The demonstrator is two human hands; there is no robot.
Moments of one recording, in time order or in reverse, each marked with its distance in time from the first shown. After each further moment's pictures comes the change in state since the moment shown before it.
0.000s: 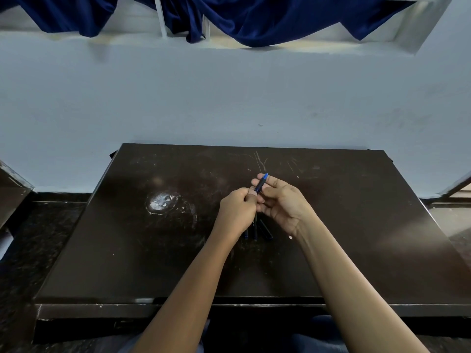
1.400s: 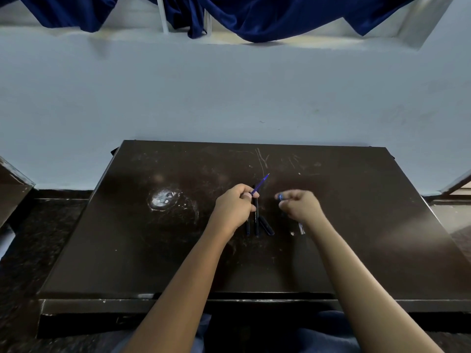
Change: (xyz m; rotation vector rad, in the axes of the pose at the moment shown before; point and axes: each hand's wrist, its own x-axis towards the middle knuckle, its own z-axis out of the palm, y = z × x) left_hand 0.001 -0.004 -0.011 0.072 -0.030 -0.087; right_hand 0.019 0.018 -0.051 -0.815 0.394 0.007
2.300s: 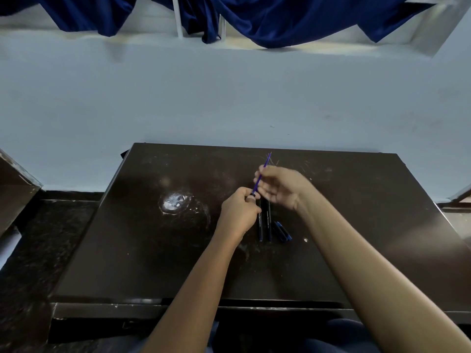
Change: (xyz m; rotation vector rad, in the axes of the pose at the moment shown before) left_hand 0.002 -0.006 -0.014 -0.132 0.016 -0.052; right_hand 0.002 -0.083 0.034 0.655 -0.370 0.178
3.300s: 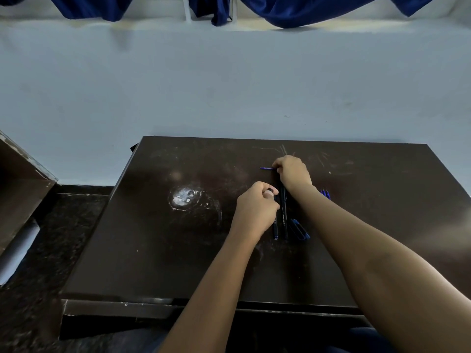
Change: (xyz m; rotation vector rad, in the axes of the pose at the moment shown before) left_hand 0.000 0.004 0.002 0.080 0.032 0.021; right_hand 0.122 0.029 -0.030 -1.422 0.363 -0.557
